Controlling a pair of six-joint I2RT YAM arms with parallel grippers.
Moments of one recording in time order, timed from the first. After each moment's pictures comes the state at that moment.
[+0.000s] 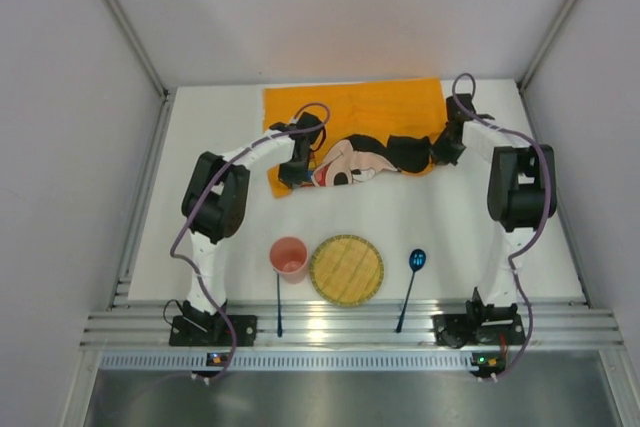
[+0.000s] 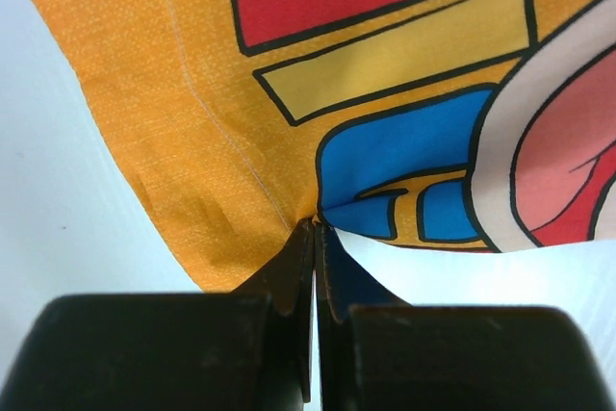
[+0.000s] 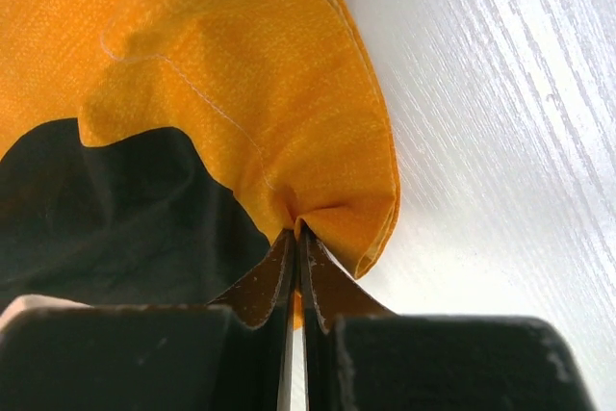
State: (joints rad) left arm -0.49 2.11 1.60 -0.80 -0.26 -0.34; right arm 0.06 2.04 1.46 -0.54 0.07 0.68
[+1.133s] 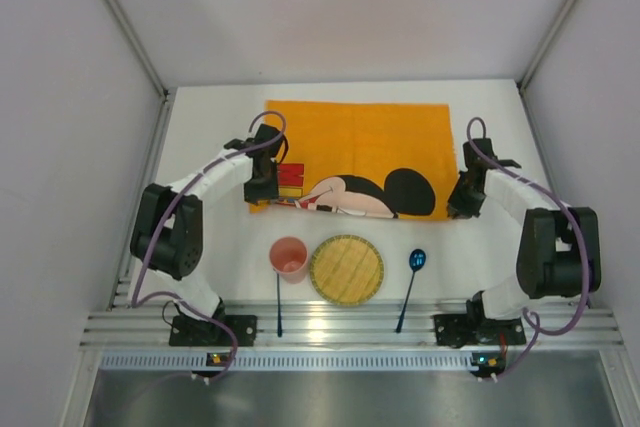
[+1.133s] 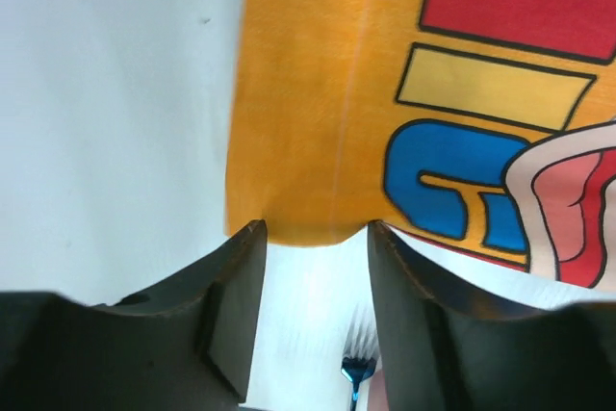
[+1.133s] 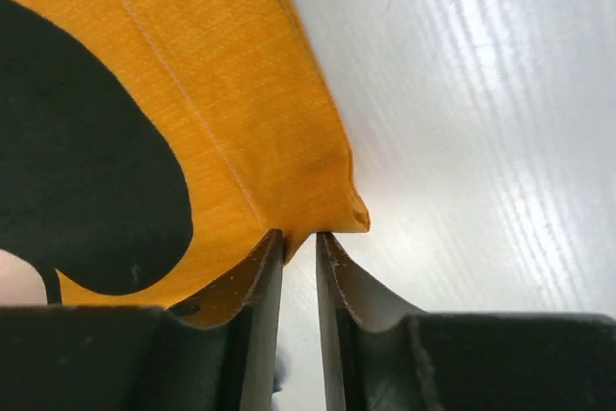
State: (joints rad) left arm -0.38 1.72 1.22 -0.77 -0.21 -0.44; right arm 0.04 1.51 0.91 -0.66 0.05 0.54
